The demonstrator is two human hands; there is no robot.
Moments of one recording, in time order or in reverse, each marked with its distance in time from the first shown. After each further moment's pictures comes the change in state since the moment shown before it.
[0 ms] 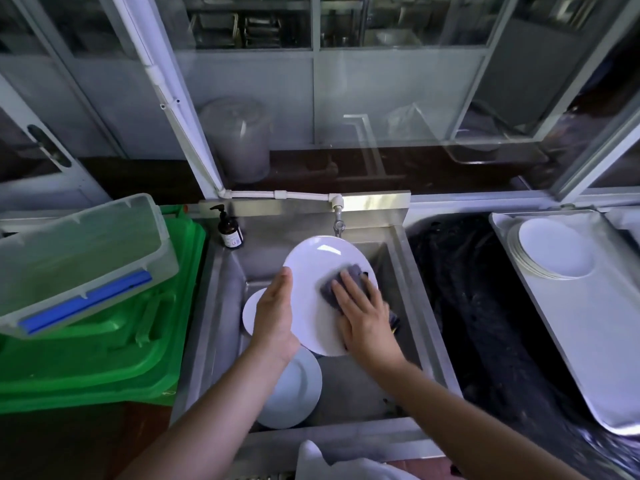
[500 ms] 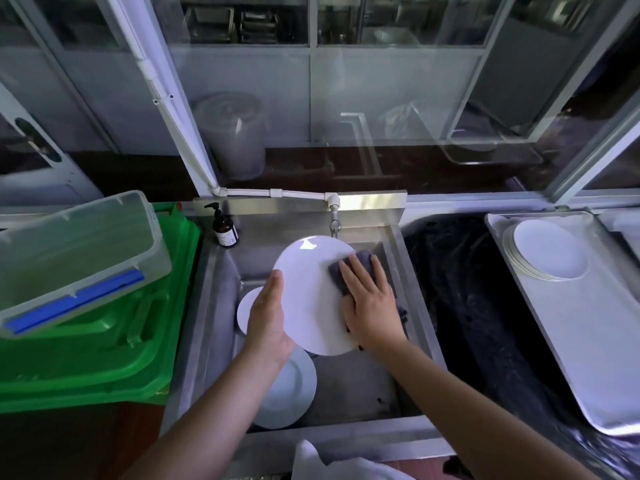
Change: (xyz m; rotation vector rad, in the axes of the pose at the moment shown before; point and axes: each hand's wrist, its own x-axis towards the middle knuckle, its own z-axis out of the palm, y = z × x) left_hand 0.006 -0.005 -0.005 -0.078 -0.032 -0.074; right_hand 0.029 0.017 -0.013 -0.056 -0.178 0.150
